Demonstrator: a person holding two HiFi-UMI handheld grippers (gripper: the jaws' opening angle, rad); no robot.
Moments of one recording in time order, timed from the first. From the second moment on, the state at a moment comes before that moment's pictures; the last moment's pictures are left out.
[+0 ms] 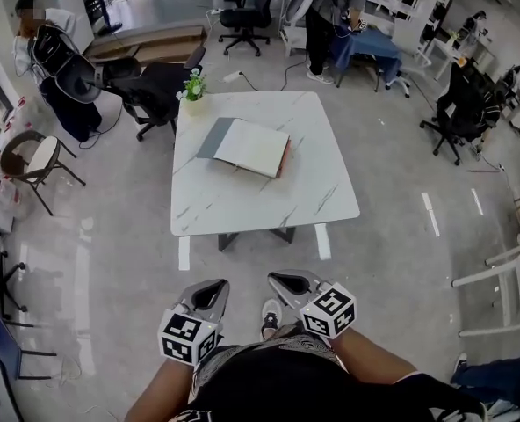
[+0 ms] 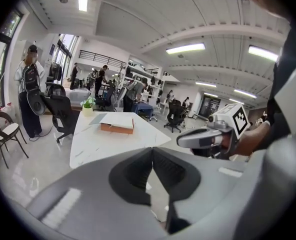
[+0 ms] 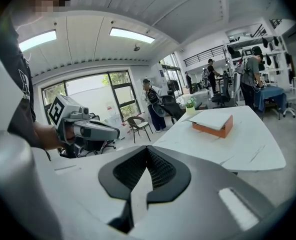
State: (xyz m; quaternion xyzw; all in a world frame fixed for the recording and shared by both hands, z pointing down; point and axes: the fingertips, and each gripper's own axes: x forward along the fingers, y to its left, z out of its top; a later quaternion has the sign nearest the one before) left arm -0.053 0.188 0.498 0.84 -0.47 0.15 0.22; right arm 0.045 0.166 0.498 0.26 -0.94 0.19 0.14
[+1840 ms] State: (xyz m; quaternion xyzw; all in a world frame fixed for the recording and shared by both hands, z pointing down) left arm -0.048 0.026 0.503 0.81 -0.51 0.16 0.23; right arm 0.062 0.001 0.507 0.22 -0.94 0.21 0.14
